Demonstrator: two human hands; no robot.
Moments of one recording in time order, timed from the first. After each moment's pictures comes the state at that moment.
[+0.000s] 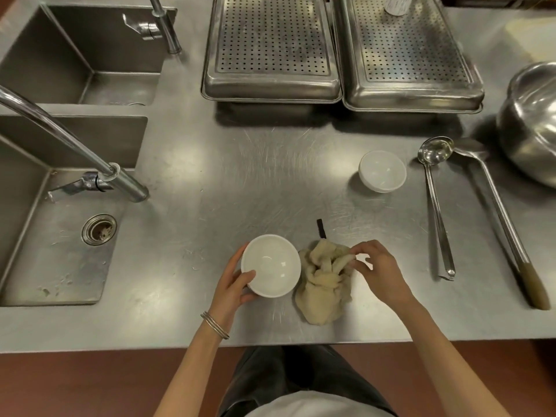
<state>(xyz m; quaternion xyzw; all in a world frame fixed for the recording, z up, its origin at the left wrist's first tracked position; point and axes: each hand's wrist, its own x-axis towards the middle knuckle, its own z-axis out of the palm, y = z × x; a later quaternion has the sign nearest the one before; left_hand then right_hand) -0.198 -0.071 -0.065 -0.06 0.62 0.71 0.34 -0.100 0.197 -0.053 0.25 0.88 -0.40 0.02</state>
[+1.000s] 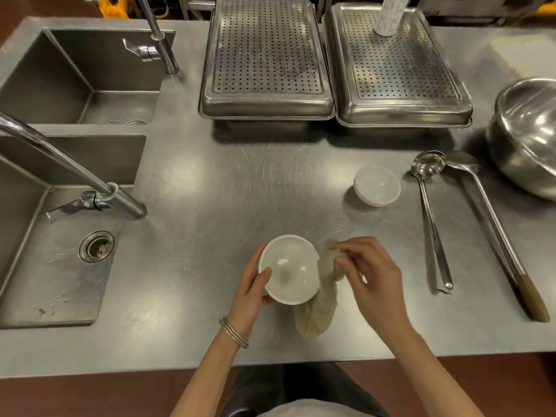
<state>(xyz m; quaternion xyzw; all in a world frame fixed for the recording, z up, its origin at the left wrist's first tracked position) -0.198 -0.028 -0.023 -0.01 0.63 0.72 0.31 -0.116 0.145 0.025 0.15 0.84 -0.46 -0.24</state>
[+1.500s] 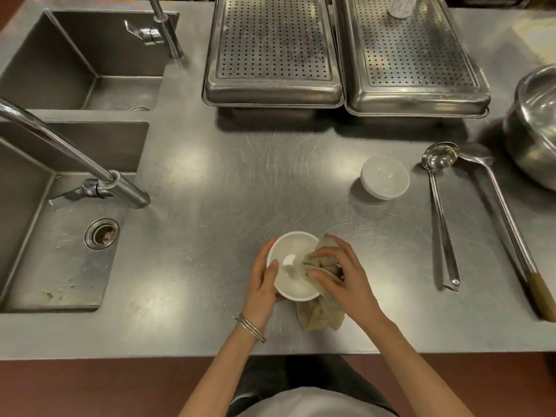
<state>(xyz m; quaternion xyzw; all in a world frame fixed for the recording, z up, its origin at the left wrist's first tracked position) -0.187 -0.011 -0.026 -0.02 0.64 0.71 0.28 -0.120 0.143 -0.036 0.16 0.84 -0.51 -0.07</state>
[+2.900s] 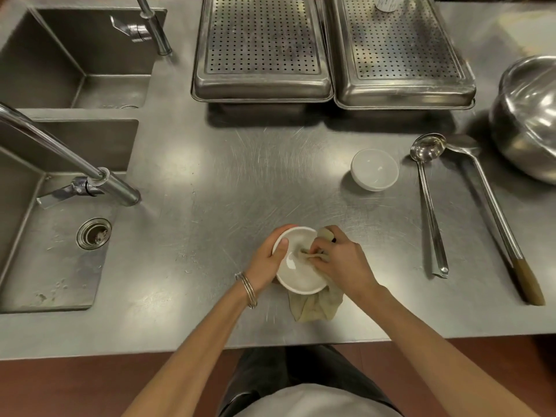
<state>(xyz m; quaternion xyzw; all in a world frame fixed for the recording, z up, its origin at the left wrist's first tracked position) -0.214 0.011 -0.034 0.14 0.71 0.60 0.34 -0.140 0.158 -0.024 0.16 0.95 -0.25 0.04</state>
